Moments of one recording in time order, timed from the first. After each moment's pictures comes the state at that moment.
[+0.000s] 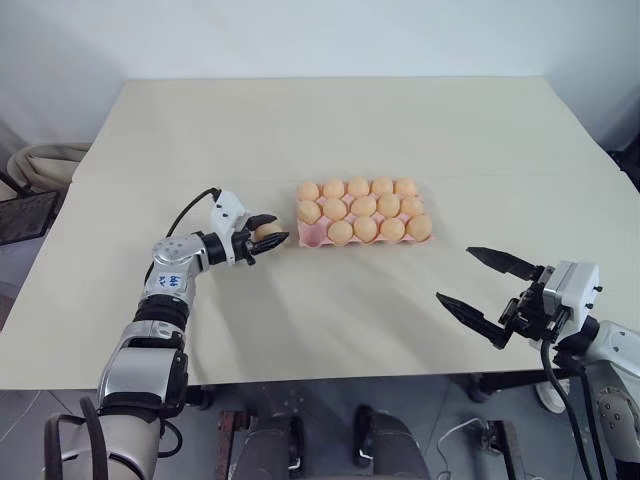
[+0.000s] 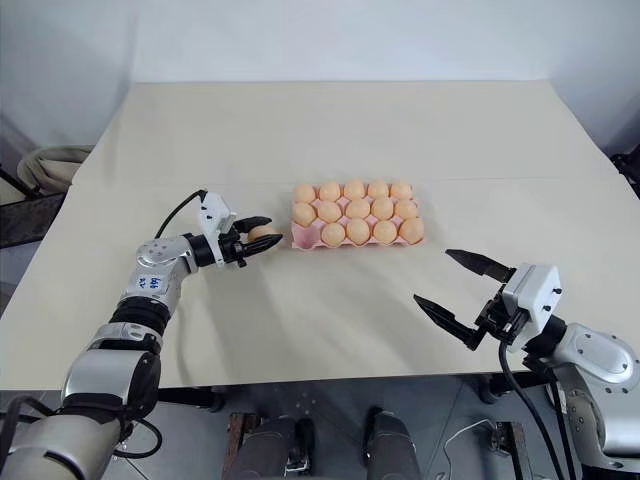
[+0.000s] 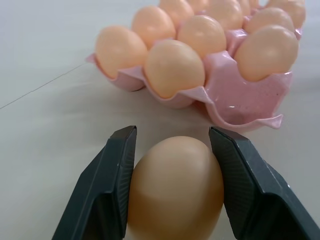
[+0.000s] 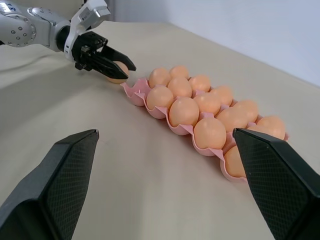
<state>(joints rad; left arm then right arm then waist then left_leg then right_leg) -0.85 0.40 0.07 0.93 -0.16 -0.17 -0.97 0.08 -0.66 -0.32 -0.35 0.56 0.07 0.94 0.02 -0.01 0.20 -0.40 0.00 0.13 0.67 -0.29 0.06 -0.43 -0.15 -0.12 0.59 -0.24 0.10</state>
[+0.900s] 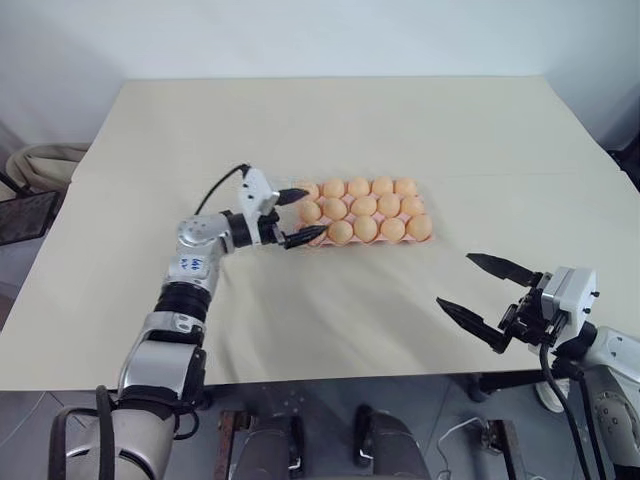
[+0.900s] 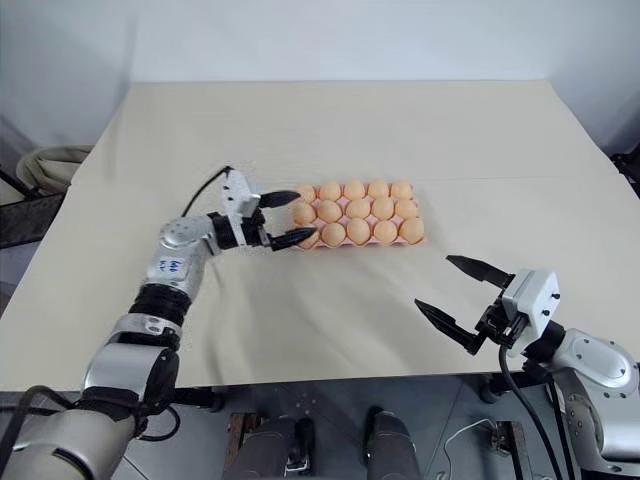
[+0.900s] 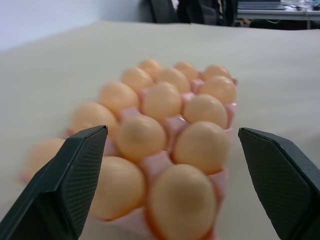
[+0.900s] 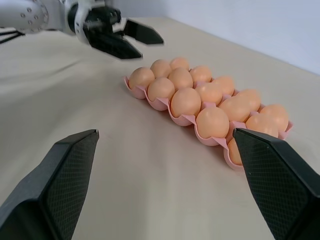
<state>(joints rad) -0.87 0.37 0.04 0.71 -0.22 -0.12 -1.03 0.11 -0.65 -0.32 -0.33 0.56 0.06 0.95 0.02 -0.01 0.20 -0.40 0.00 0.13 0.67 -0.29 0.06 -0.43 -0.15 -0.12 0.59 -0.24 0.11</state>
